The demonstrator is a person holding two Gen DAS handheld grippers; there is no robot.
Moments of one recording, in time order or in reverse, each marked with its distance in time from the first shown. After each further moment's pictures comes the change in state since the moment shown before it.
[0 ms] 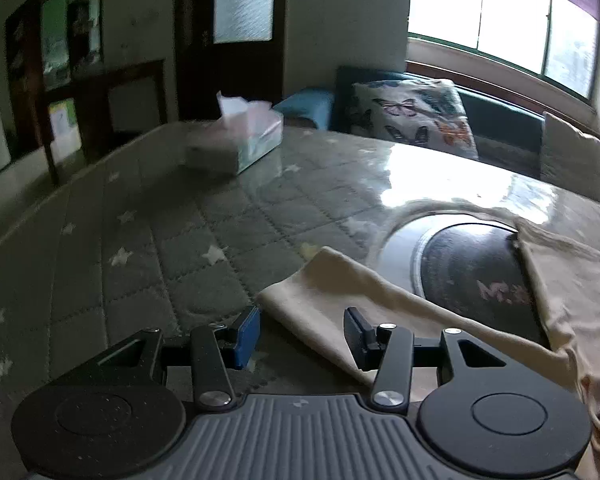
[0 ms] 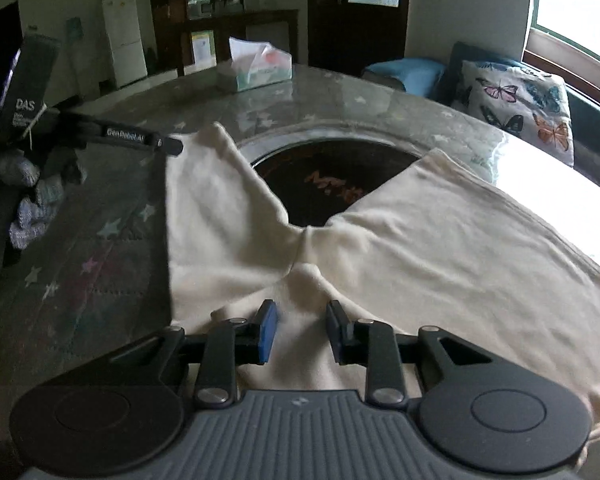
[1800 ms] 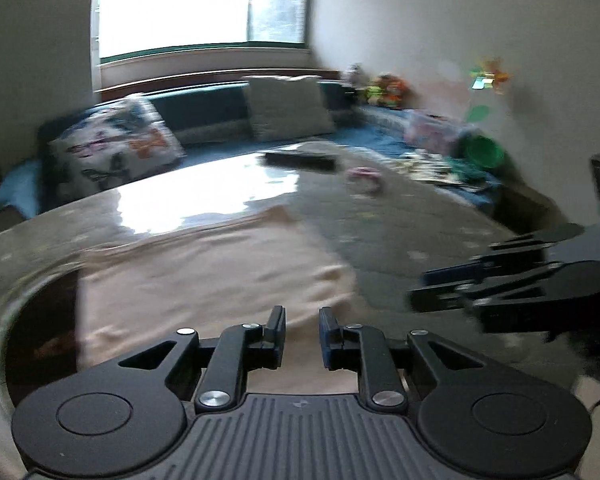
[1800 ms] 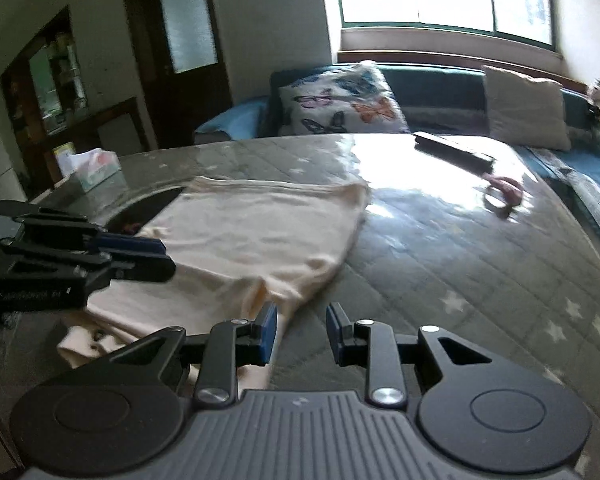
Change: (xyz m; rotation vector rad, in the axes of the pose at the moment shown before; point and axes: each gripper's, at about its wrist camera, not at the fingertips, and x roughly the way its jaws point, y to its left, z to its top) left arm -0.106 -0.243 -0.043 0.523 -0.015 -0.621; right arm -0.152 -0.110 -0.111 0.392 -0.192 -0.267
